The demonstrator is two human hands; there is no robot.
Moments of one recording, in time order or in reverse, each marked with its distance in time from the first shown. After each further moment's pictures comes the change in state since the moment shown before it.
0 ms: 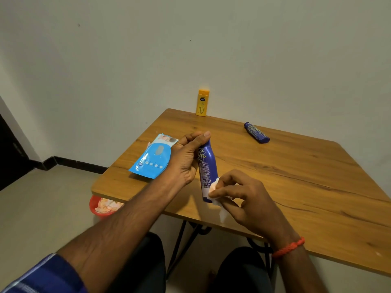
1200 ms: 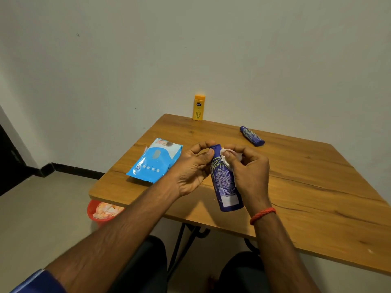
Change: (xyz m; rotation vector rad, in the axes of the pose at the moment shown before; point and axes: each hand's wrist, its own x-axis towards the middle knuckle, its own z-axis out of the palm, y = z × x) left_hand -0.015 -0.005 0.002 0.076 -0.288 -0.181; right_hand 0.050 0.007 0.002 0.501 0.671 0.554
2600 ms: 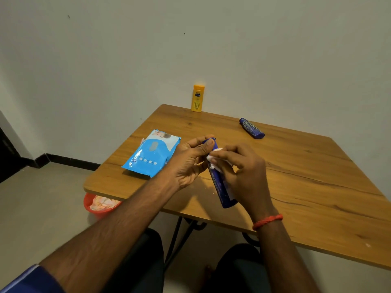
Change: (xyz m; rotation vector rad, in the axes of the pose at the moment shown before) left_hand 0.006 -0.002 -0.006 0.084 0.085 0.005; right_hand -0.015 -0.001 -0.010 -0.476 -0.205 -0.603
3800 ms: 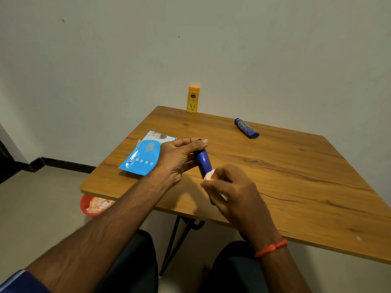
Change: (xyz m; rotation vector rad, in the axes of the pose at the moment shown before) left_hand -0.010 0.010 0.003 0.179 0.281 0.061; right_hand -0.047 -0.010 -0.010 -0.205 -0.226 -0.102
